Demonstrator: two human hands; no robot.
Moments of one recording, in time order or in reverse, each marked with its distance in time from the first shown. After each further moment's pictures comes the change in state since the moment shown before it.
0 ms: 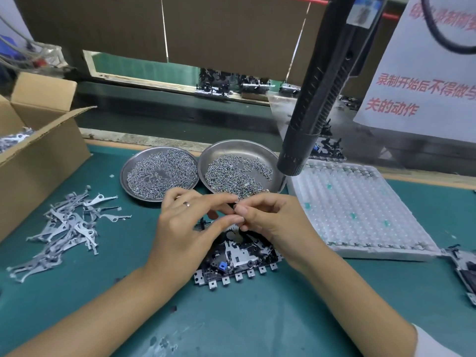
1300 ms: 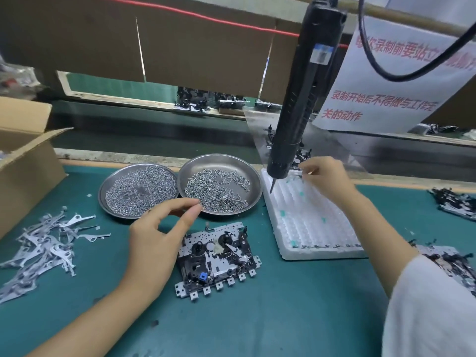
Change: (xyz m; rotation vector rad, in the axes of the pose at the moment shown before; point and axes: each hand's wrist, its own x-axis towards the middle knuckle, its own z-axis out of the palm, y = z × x) left_hand -0.001 -0.002 0.000 -0.341 0.099 -0.498; right_hand 0.041 -0.055 -0.148 -1.274 0.526 0.026
